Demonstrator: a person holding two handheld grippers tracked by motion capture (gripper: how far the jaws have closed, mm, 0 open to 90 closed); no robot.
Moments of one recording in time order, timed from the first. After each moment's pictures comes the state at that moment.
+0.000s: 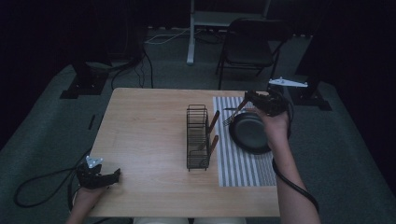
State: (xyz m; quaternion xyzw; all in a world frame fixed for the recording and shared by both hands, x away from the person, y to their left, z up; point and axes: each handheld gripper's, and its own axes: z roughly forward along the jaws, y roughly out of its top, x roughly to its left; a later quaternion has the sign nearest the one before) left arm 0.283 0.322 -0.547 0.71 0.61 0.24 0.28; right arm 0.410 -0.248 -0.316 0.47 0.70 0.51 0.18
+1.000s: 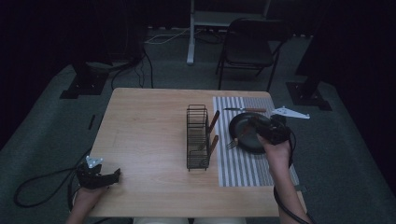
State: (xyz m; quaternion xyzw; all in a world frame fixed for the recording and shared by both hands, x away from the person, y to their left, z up) left arm 0.283 0.323 -0.547 0.71 0.61 0.24 0.27; right arm 0.351 -0.255 -0.368 0.50 0.69 0.49 0.18
